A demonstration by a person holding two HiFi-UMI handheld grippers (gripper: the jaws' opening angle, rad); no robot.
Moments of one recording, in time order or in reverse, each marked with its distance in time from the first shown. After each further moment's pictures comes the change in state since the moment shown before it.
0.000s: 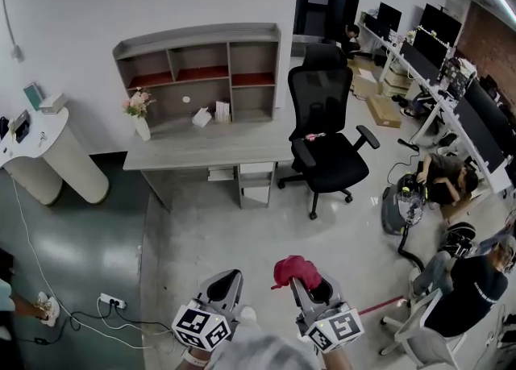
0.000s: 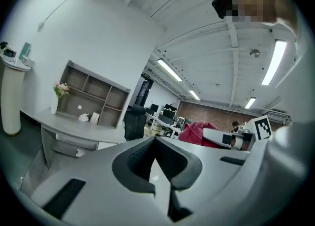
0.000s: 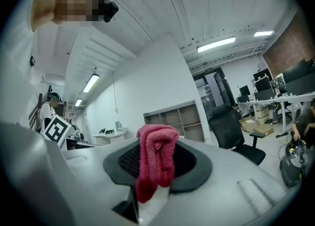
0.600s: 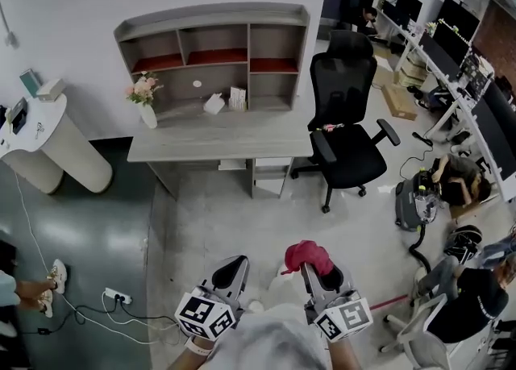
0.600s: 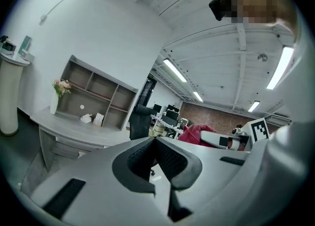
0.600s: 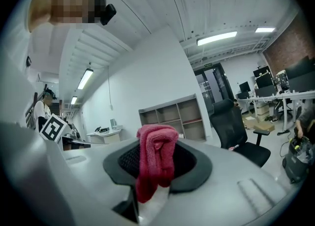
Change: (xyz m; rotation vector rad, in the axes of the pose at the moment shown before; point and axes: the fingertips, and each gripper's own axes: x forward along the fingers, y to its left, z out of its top) left arm 0.055 0.102 0.041 -0.037 -0.002 0.007; right arm 0.125 -0.023 -0.010 0.013 0.043 -0.020
